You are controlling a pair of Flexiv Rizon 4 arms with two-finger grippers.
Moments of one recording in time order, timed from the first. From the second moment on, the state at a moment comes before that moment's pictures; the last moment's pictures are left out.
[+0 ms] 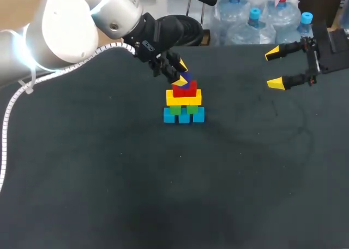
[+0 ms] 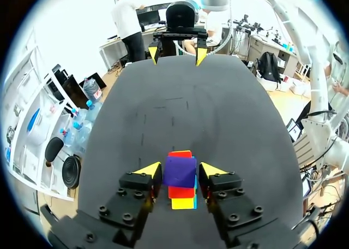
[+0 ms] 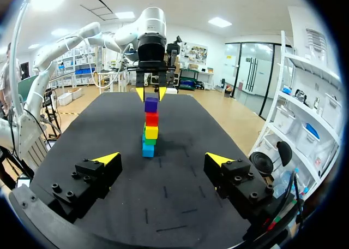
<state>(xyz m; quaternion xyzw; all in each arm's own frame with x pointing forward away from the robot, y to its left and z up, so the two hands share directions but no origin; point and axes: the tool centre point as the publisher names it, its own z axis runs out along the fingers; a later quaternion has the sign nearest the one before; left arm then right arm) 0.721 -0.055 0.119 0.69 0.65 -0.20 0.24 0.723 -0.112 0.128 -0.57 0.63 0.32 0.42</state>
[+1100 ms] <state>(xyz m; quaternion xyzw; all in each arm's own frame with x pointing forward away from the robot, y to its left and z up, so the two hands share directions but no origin) 0.727 -0.060 0.119 0.69 0.65 -0.20 0.24 0.723 -0.112 0.128 -0.57 0.63 0.32 0.42</state>
